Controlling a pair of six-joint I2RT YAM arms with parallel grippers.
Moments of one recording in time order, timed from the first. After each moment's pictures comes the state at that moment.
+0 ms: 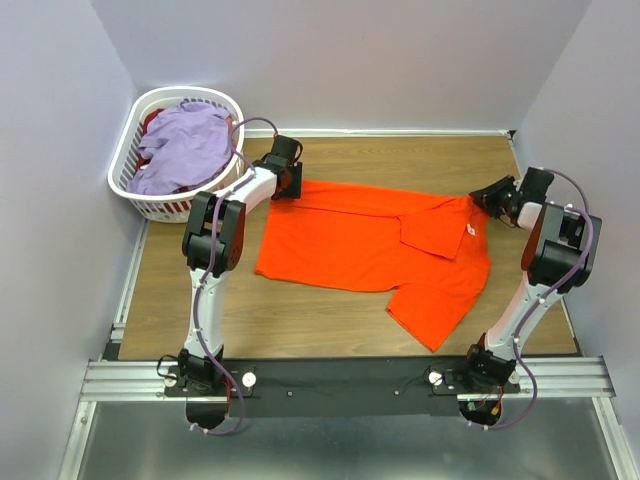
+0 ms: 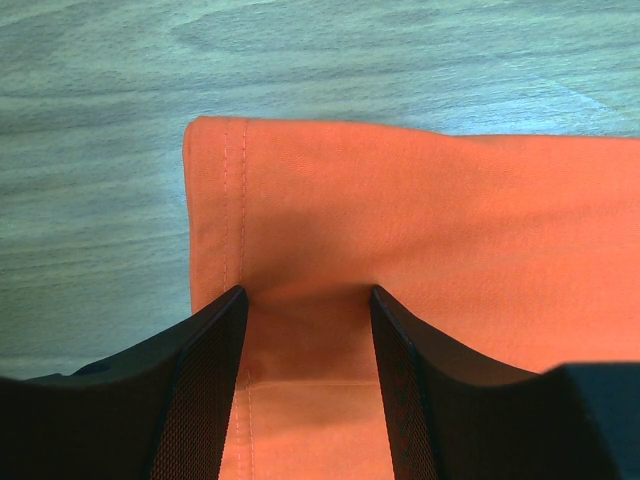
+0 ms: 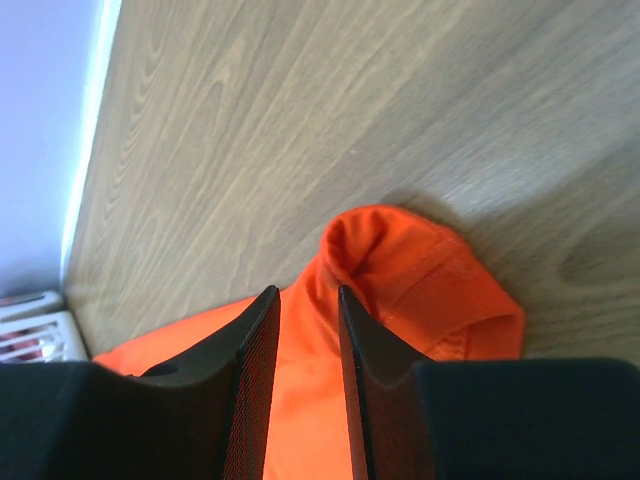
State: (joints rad) left arm -0.32 2.24 1.73 -0.41 -0.14 -0.22; right arm -0.38 2.01 1.17 0.17 -0.45 0.72
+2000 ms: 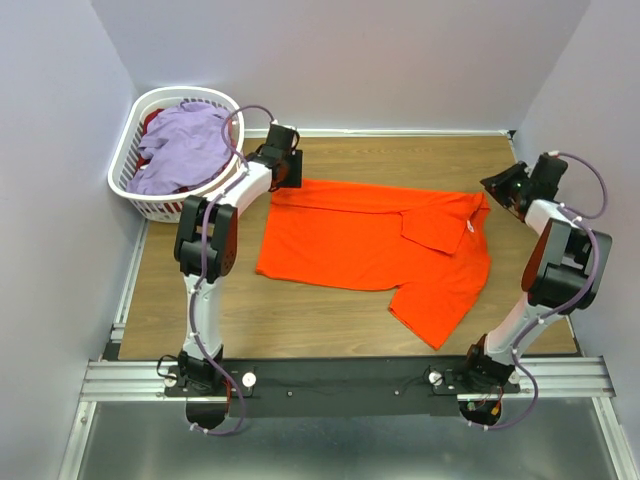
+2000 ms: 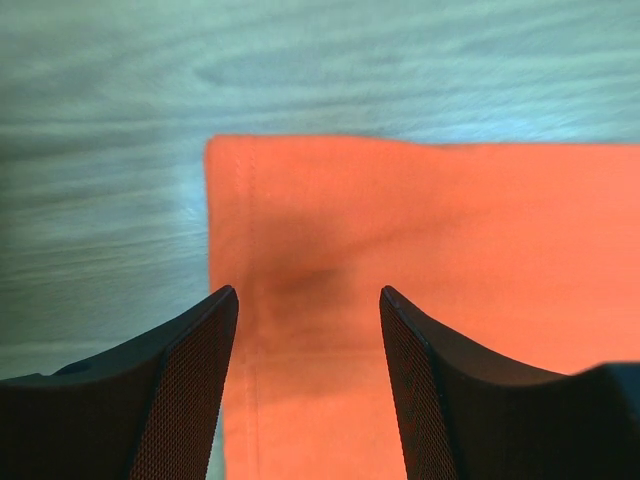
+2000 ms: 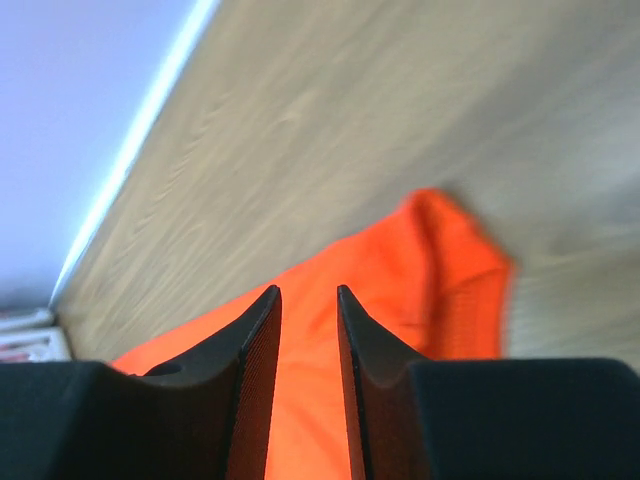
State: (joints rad) left arm -0.32 2.18 1.74 -0.42 -0.13 -0.21; right arm -0.40 1.84 1.14 0.10 -0.36 0.65
